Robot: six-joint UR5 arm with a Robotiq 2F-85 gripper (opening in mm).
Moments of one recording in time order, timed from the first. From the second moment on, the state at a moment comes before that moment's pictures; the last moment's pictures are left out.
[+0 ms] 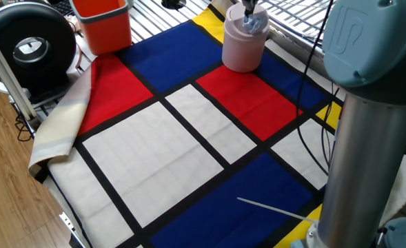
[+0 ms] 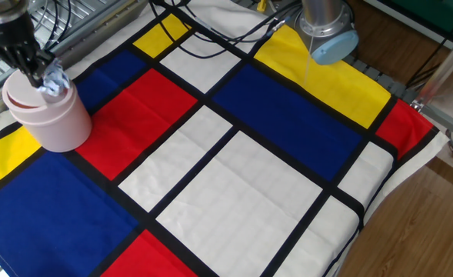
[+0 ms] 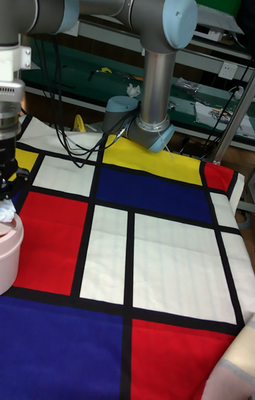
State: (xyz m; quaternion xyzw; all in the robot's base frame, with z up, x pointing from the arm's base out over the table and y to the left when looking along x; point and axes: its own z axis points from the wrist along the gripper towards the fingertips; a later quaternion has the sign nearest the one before) arm 0.643 -0.240 0.175 -0.16 0.99 0.01 0.05
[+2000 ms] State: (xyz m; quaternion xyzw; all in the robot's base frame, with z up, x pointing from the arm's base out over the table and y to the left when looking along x) arm 0.623 -0.227 0.191 -0.11 0.99 0.01 0.01
